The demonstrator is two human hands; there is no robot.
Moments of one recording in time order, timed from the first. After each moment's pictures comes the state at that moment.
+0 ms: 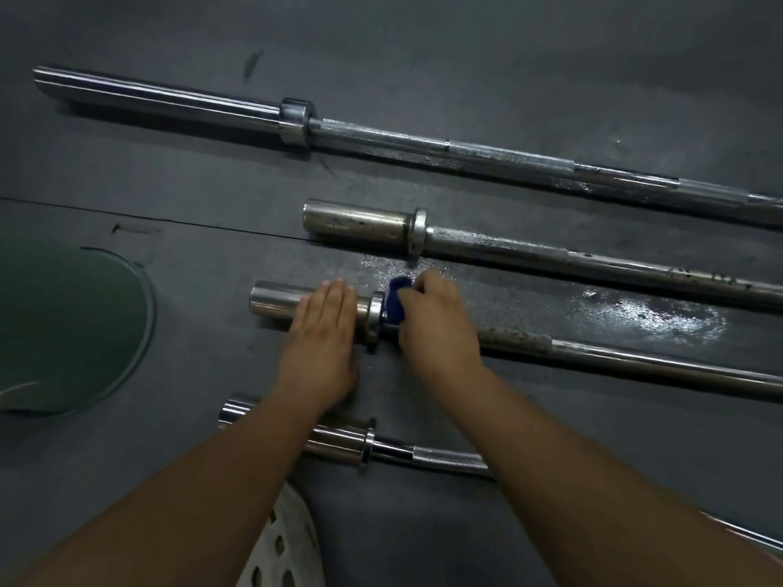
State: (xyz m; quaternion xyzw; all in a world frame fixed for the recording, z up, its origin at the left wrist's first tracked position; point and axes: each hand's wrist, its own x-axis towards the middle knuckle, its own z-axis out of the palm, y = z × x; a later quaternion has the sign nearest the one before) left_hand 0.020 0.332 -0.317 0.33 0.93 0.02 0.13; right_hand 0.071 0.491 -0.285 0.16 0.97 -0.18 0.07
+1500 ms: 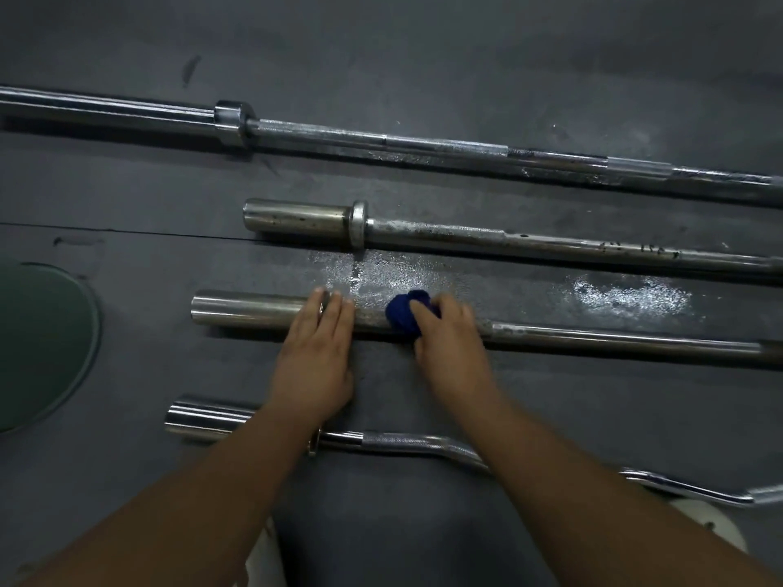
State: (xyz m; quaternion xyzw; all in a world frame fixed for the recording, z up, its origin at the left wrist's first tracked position) left_hand 0.067 0.376 -0.315 0.38 0.92 -0.03 0.13; right_hand 0.144 0.554 -0.301 0.22 0.95 -0.20 0.06
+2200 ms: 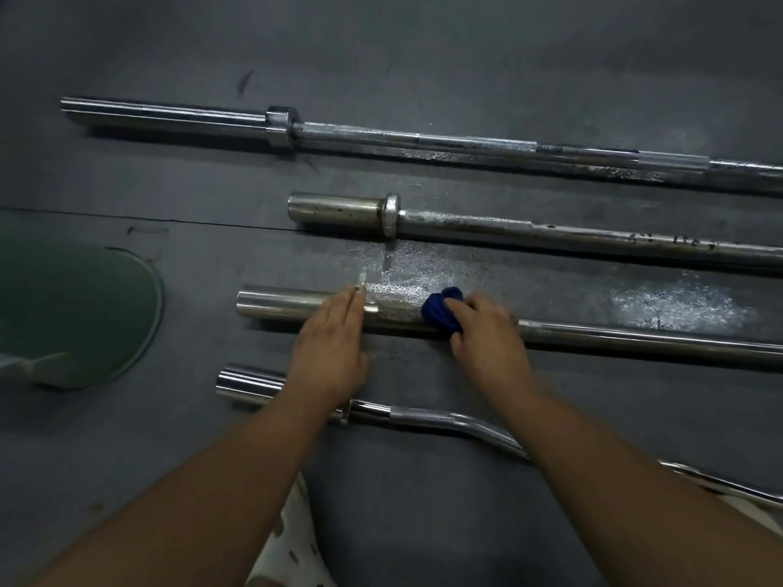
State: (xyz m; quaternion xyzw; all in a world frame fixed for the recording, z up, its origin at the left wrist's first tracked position) left_hand 0.079 0.355 -0.289 0.31 0.93 0.04 0.17; right_hand 0.171 0.558 -0.298 0.20 0.95 -0.21 0.07
